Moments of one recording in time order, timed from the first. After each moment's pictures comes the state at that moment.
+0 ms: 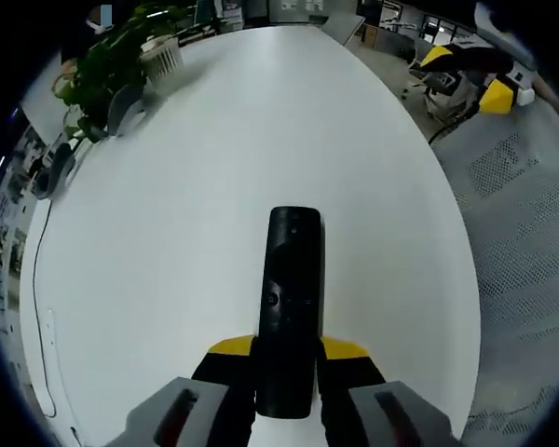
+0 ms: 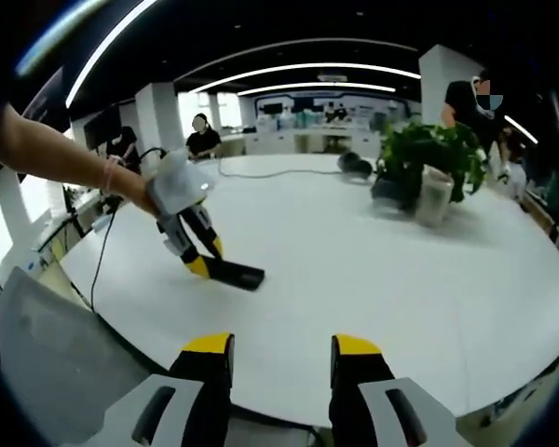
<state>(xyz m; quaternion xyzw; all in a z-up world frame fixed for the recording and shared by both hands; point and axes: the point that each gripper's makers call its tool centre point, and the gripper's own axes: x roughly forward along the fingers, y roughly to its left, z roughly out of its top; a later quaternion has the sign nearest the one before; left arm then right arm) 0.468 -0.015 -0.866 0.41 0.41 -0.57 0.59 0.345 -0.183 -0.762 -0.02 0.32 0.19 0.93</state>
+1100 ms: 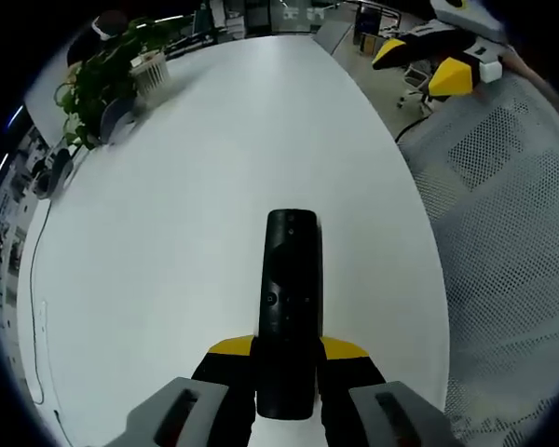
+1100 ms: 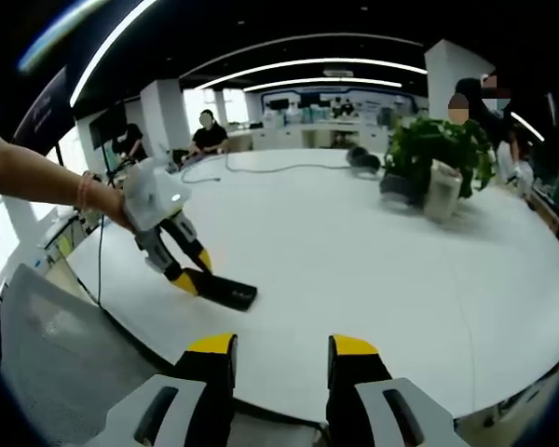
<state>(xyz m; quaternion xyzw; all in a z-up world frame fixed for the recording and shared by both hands) 0.417 -0.011 -0.866 0.39 0.40 -0.58 0.60 0.341 -0.176 -0.766 -0.01 0.33 0.21 0.92</state>
